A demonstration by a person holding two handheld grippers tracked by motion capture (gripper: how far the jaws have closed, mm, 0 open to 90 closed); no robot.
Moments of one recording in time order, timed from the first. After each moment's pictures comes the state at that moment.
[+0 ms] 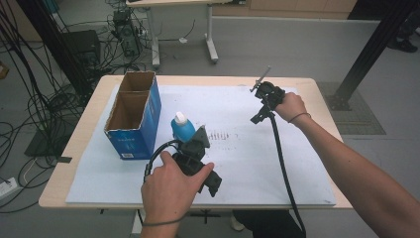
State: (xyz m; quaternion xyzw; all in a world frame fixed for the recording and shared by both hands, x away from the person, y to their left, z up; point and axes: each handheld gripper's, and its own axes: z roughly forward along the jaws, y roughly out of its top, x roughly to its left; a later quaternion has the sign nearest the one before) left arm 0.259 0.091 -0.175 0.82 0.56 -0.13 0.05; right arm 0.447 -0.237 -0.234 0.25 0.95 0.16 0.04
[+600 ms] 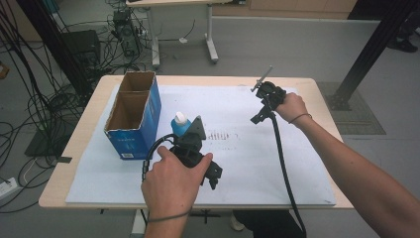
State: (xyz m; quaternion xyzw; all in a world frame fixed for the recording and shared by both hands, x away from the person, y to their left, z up) left arm 0.265 0.092 -0.151 0.77 0.62 -0.13 0.04; right arm 0.443 -0.243 -0.232 0.25 0.95 0.18 0.04
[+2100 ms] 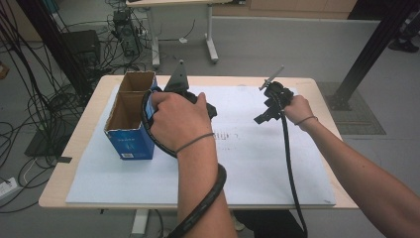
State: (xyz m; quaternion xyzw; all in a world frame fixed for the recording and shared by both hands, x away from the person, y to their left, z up) left arm 0.341 0.091 -0.079 0.62 0.78 -0.10 0.00; right arm 0.442 -0.283 -0.240 0.27 0.93 0.24 0.01
